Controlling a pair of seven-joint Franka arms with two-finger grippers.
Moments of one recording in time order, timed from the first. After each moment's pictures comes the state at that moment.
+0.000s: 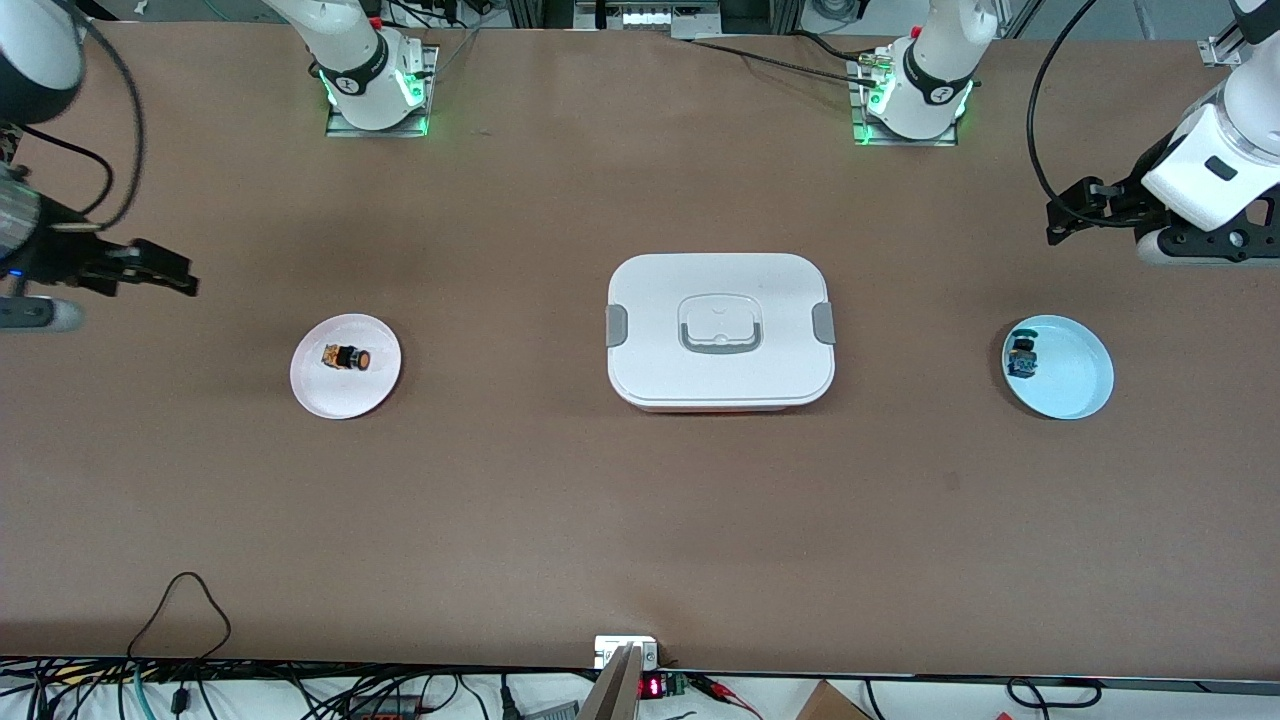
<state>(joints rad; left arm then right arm) -0.05 -0.06 -0.01 -1.72 0.02 1.58 -0.06 0.04 0.12 -0.09 -1.55 0.03 1.61 -0.04</state>
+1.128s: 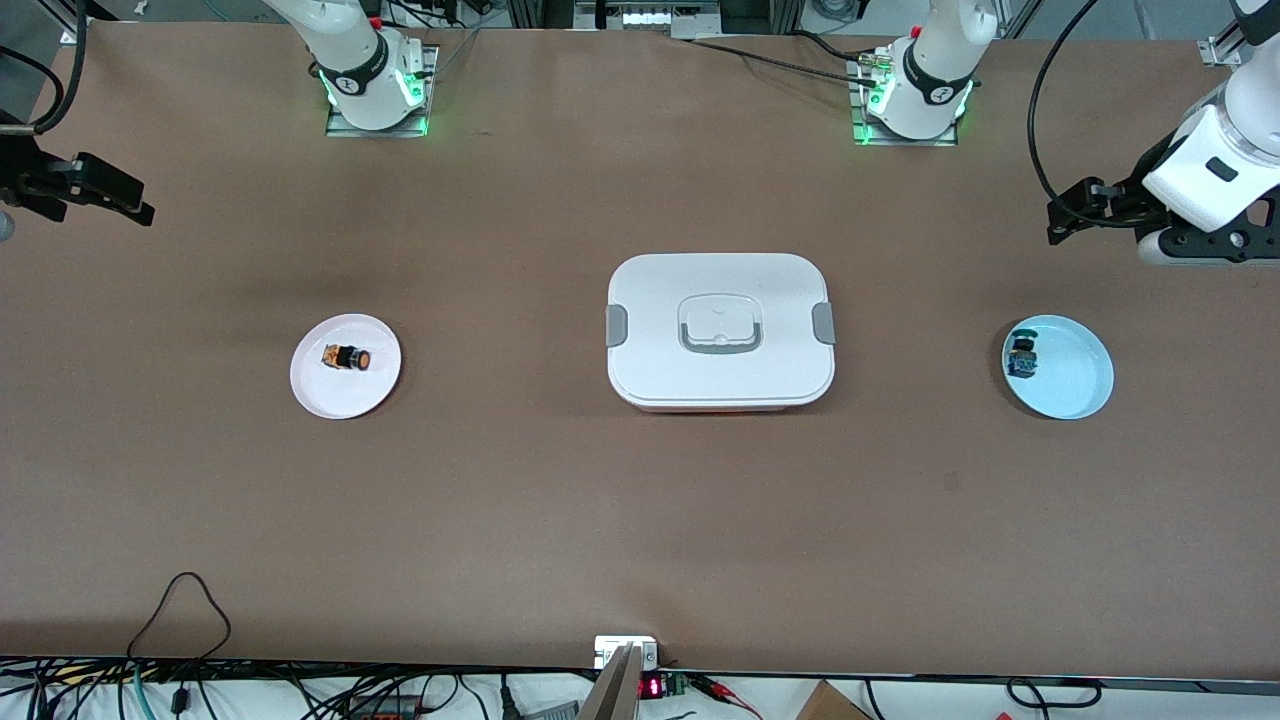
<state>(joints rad) -0.05 -0.06 -0.01 -1.72 0.02 1.58 -0.06 0.04 -0.03 -0.08 -1.60 -0.01 1.50 -0.02</state>
